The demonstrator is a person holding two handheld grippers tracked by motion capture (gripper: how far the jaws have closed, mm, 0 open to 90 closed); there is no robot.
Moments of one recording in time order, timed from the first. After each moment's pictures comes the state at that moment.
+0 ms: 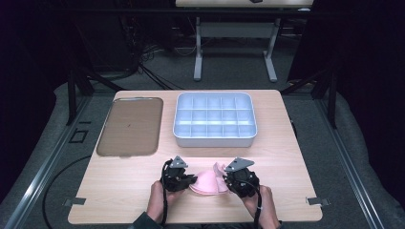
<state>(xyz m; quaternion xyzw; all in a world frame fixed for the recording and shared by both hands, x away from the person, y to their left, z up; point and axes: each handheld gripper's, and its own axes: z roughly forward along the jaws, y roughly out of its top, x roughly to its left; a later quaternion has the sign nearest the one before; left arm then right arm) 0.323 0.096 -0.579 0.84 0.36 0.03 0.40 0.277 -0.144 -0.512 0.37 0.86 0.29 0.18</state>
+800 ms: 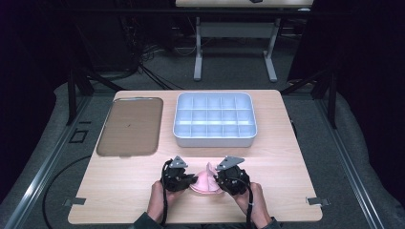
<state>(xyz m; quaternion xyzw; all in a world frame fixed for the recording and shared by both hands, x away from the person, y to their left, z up) 0.324 0.096 -0.582 0.84 0.36 0.03 0.40 0.289 -0.125 -0.522 0.35 0.87 0.31 0.15</state>
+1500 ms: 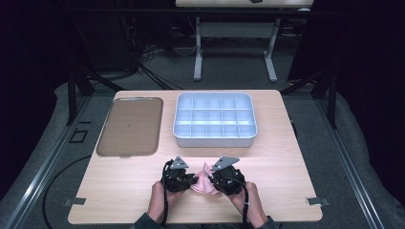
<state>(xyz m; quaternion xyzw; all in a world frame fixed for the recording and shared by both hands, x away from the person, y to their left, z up) 0.323 0.095 -0.582 0.84 0.35 0.05 0.41 0.290 -0.112 -0.524 0.34 0.88 0.32 0.14</state>
